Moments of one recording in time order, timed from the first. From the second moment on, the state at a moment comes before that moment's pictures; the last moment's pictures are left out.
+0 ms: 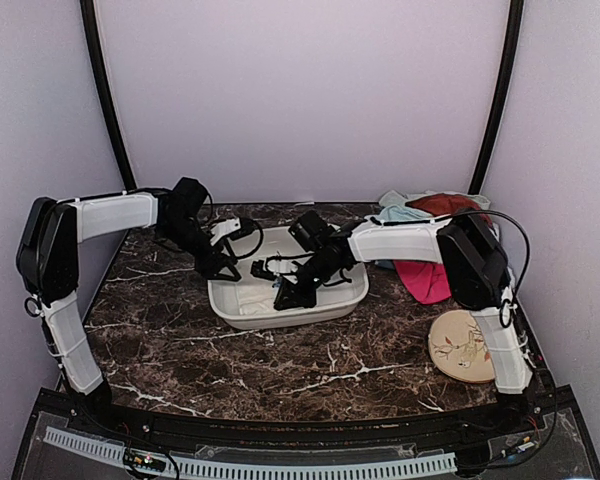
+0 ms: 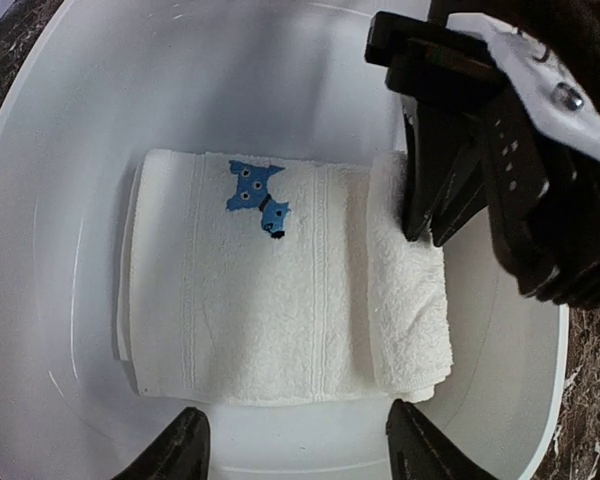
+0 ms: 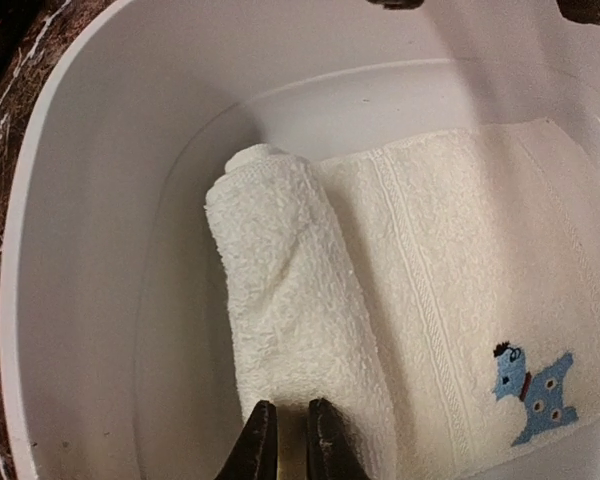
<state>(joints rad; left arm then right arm) -0.36 1.86 1.41 -0.74 0.59 0.80 0.85 2.26 1.74 -0.54 -0.52 -0.58</state>
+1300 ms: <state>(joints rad) -0.58 1.95 1.38 -0.78 0.44 1.08 0.70 2.54 2.04 -0.54 -0.84 0.20</state>
